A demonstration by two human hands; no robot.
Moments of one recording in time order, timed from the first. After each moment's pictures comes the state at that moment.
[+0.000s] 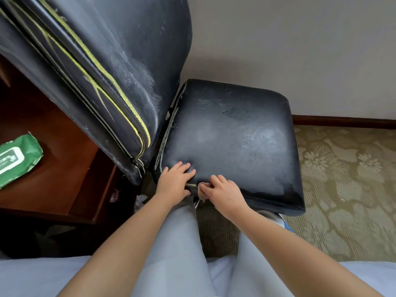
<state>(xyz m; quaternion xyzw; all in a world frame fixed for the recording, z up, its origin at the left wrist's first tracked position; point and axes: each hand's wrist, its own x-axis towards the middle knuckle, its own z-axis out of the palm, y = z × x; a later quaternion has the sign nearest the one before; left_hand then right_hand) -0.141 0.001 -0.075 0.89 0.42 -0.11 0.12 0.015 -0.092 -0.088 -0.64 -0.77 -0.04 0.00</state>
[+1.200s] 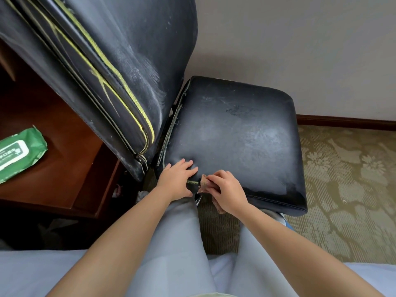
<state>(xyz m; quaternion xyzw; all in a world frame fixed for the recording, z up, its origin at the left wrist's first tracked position) -0.143 0.006 -0.065 0.90 0.39 -0.15 0.13 0.017 -0.092 -0.086 -0.70 -0.67 0.13 0.21</state>
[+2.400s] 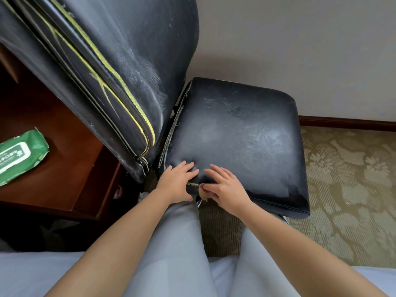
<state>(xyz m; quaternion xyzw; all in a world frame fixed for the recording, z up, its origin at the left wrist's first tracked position) -0.148 0.008 -0.068 0.90 0.38 -0.15 0.13 0.030 -0.081 -0.096 -0.57 -0.80 0.00 0.16</state>
